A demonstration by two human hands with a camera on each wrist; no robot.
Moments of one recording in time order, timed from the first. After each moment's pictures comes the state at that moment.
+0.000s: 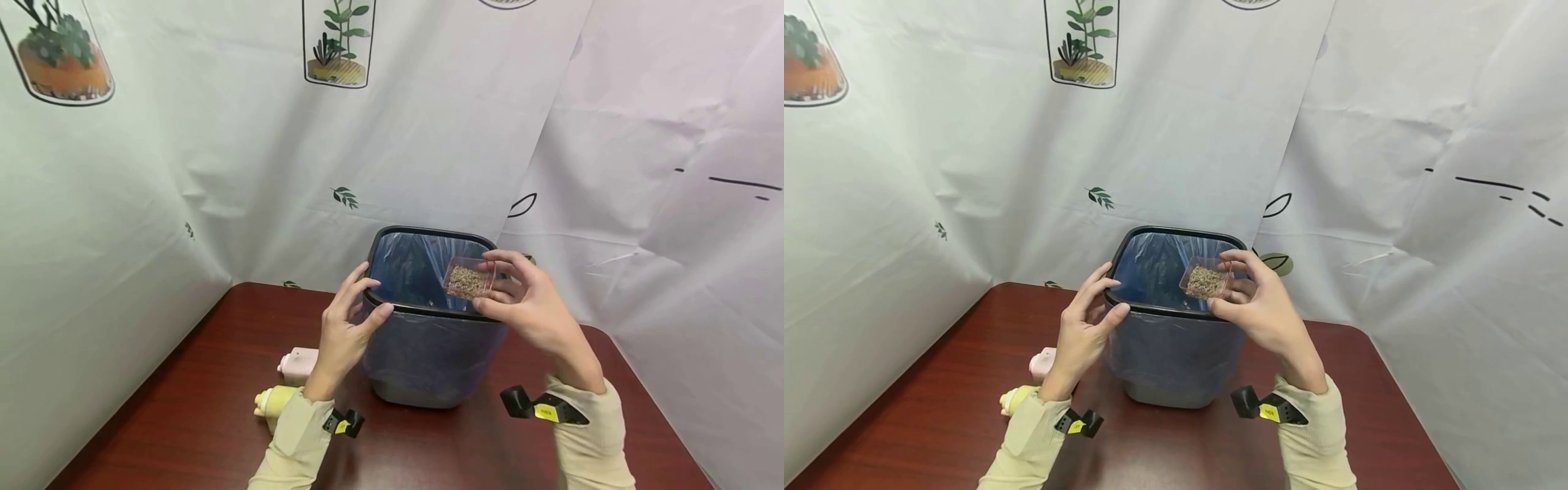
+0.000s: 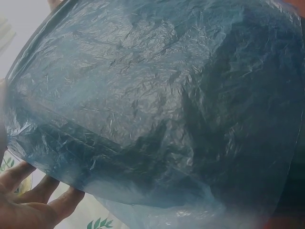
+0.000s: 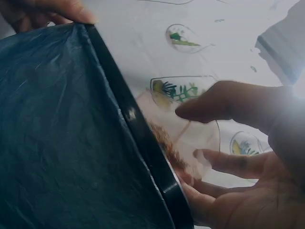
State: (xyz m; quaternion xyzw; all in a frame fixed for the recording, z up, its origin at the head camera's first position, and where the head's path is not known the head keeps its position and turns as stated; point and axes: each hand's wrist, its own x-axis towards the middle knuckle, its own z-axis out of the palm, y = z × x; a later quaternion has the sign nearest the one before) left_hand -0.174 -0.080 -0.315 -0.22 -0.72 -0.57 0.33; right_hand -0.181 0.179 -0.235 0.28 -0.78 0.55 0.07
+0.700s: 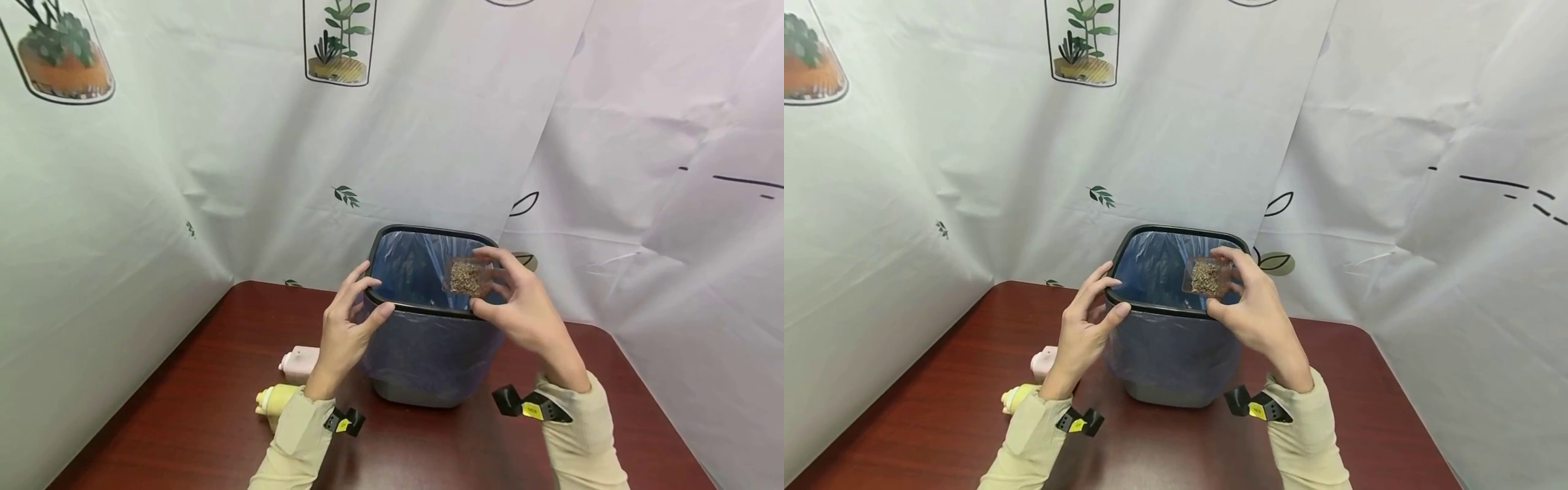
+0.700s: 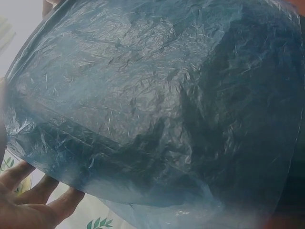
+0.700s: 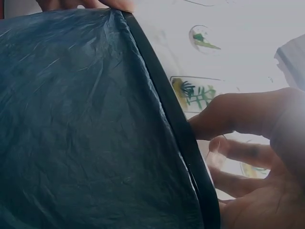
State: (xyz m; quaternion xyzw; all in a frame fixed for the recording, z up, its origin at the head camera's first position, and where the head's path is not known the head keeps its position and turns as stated) left_hand -0.175 -0.080 -0.317 -0.22 -0.72 -0.57 0.33; right_hand -0.185 0.168 -0.241 0.26 -0.84 0.45 0.15
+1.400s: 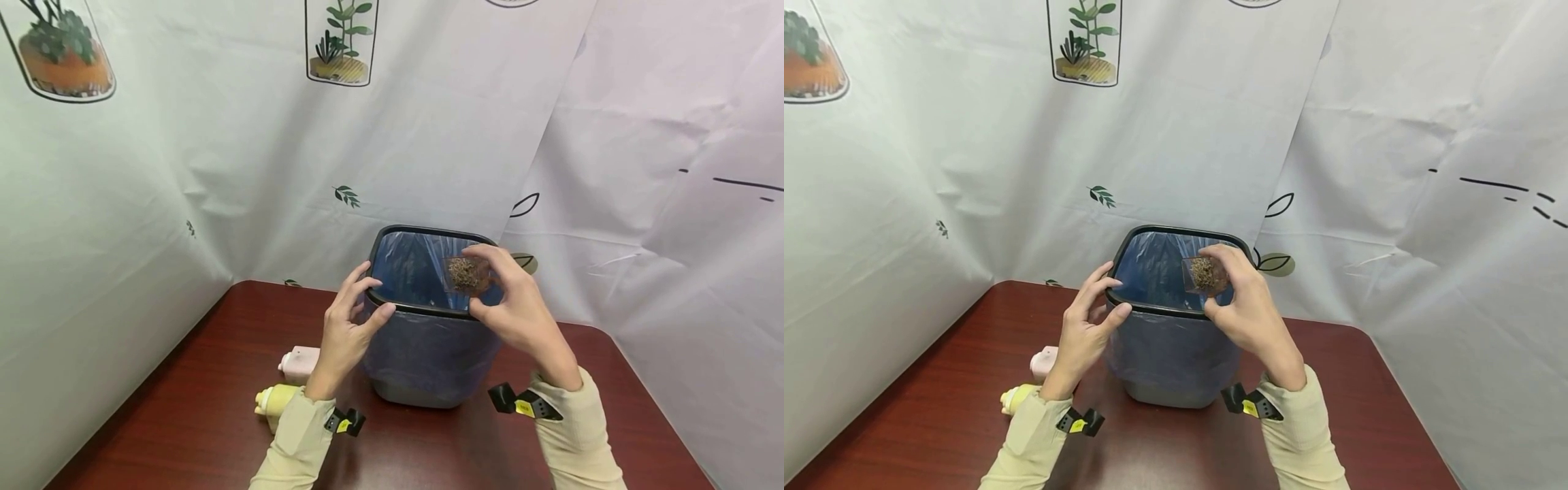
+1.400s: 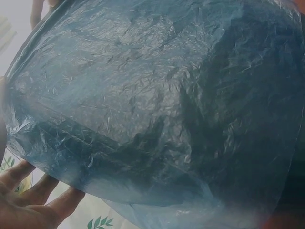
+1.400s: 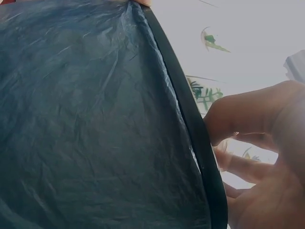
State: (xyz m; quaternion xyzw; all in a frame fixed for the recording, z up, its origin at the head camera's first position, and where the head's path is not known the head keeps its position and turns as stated) left_hand -0.174 -0.080 -0.316 -0.22 -0.73 -0.57 0.32; right_hand -0.190 0.158 -0.240 0.32 -0.85 0.34 0.26
